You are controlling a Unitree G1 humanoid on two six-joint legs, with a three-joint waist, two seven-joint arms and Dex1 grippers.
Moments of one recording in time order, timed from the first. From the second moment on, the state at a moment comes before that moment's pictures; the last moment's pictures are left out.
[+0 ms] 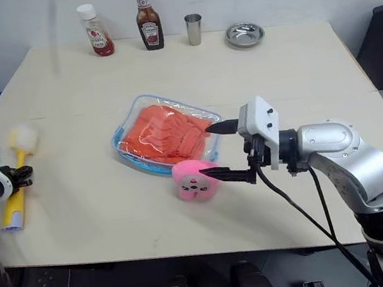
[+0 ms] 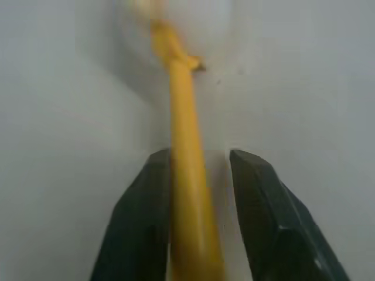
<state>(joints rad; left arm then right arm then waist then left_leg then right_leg) -0.73 0.91 0.28 0.84 -0.16 0.59 -0.42 -0.51 -0.73 0.04 -0.45 0.60 0.59 0.93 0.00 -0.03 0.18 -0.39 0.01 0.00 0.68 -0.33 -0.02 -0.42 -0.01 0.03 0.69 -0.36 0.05</state>
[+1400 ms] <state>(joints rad) -0.97 0.85 -0.26 0.82 0.22 -0.59 -1.07 -0.28 -0.77 -0.13 -0.63 0.65 0.66 0.77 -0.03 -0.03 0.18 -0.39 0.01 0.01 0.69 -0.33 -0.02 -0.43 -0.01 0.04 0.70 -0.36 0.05</state>
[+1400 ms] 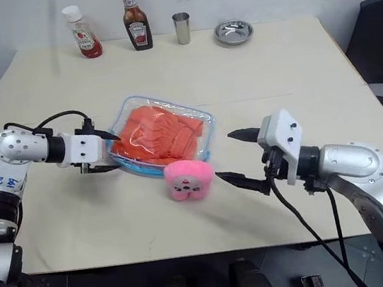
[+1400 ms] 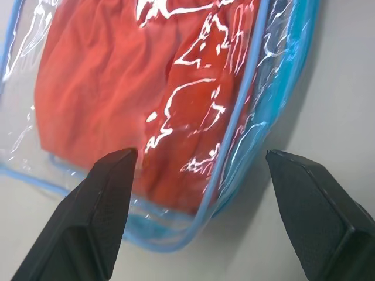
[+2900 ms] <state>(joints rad) -0.27 0.88 0.15 -0.39 -0.19 0.52 -1.03 -0.26 -0.68 0.10 -0.47 0.58 0.65 0.85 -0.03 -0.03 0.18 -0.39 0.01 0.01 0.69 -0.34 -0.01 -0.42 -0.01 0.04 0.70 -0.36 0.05</state>
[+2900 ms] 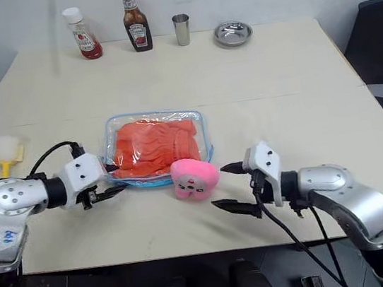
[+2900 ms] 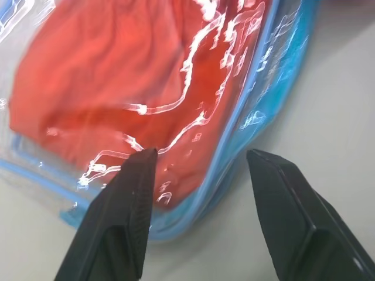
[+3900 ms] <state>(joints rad) -0.57 0.76 -0.29 -0.15 -0.11 0.20 -1.12 -0.44 -0.54 0.28 -0.37 0.48 0.63 0.94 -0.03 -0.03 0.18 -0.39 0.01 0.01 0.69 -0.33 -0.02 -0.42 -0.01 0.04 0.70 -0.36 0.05</state>
